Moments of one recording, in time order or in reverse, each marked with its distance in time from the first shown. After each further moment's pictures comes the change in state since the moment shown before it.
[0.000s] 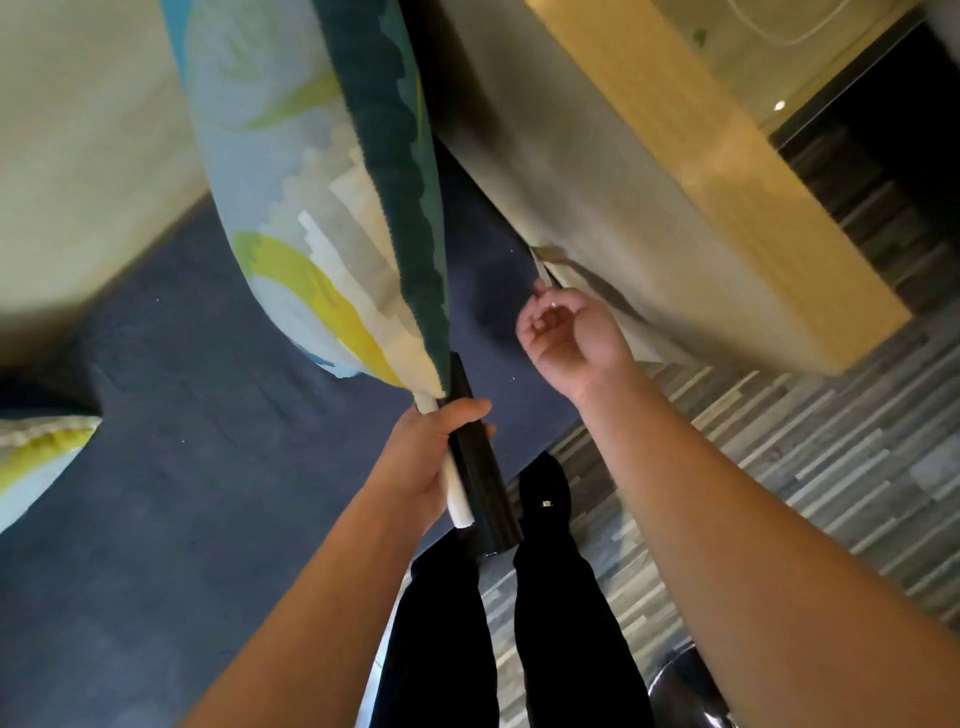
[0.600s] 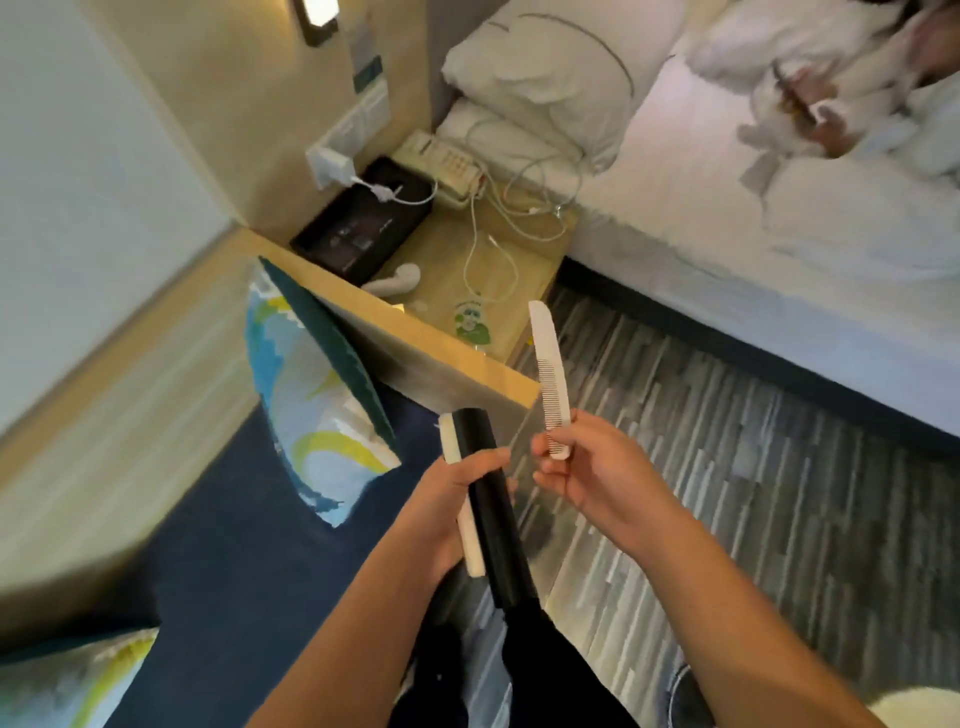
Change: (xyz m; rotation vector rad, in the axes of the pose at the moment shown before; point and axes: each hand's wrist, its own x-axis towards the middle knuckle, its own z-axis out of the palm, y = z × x) left_hand -0.283 0.040 0.074 0.352 -0.499 0.105; right_hand -0.420 0.010 0.030 -0.532 -0.115 -0.527
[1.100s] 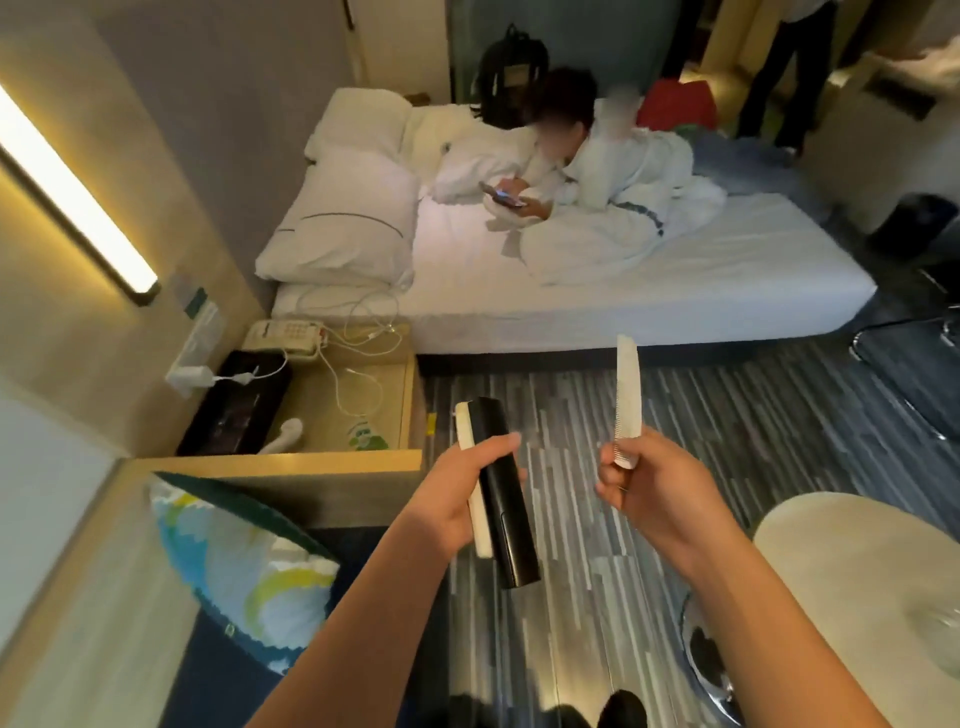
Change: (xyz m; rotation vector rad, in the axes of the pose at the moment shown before) left_hand -0.120 0.000 0.142 0.509 -0.387 -0.023; right_hand -0.246 -0.004 -0.072 0.384 0.379 -0.506
